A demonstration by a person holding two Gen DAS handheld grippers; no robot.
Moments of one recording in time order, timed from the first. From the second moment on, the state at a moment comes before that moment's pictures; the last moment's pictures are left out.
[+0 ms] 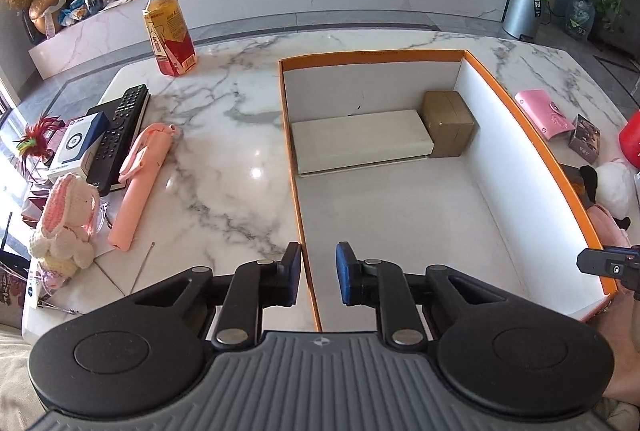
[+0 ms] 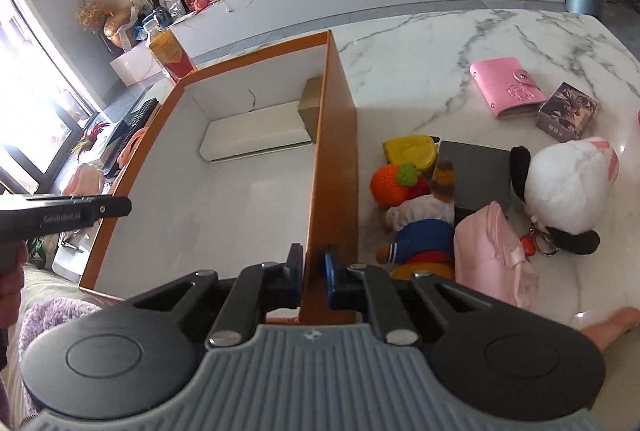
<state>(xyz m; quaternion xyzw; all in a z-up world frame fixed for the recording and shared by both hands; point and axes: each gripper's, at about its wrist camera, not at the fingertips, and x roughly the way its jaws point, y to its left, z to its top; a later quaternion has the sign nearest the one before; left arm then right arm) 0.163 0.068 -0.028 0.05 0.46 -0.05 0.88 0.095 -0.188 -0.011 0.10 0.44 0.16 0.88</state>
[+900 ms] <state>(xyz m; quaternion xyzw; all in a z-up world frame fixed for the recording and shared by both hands) 0.203 -0.145 -0.011 0.06 0.49 -0.28 0.83 0.143 -0.339 -0.019 0.15 0.43 0.05 0.89</state>
